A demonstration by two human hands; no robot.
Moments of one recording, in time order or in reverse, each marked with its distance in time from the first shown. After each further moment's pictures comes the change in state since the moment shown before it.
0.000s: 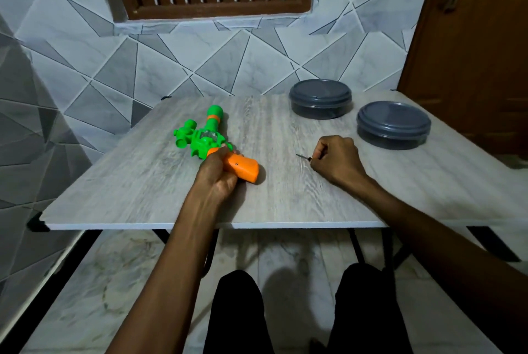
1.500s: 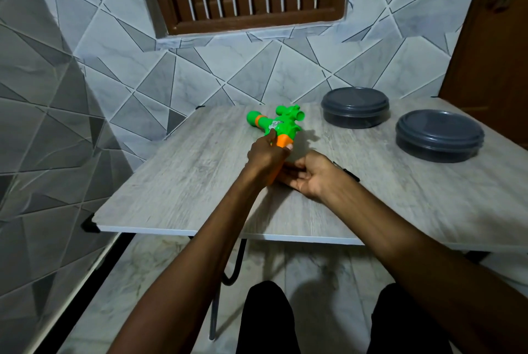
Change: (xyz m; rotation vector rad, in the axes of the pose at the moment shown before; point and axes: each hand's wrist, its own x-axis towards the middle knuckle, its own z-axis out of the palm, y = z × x) left_hand 0.014 0.012 0.021 1.096 -0.139 0.363; right_hand 0.003 -0.114 0.052 1.304 -0.345 0.846
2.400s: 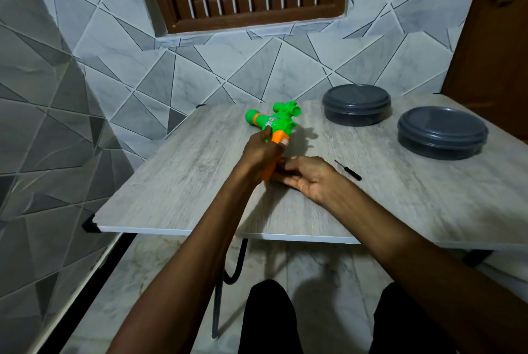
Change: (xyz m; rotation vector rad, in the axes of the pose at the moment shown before) left_hand -0.001 0.008 -0.010 -0.053 0.003 -0.022; right_hand 0.006 0.010 -0.002 -0.030 -0.138 -0.057
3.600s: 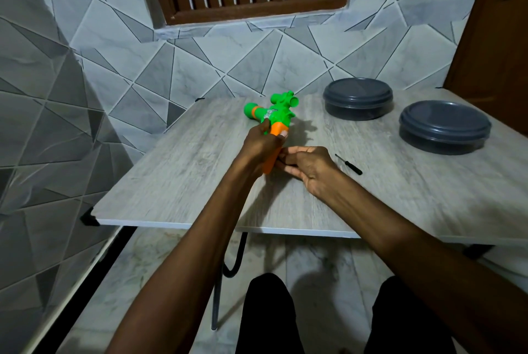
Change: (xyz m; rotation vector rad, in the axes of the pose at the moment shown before) left_hand -0.006 0.009 0.000 -0.048 -0.003 -0.007; right_hand 0.002 0.003 0.000 -0.105 0.083 -0.152
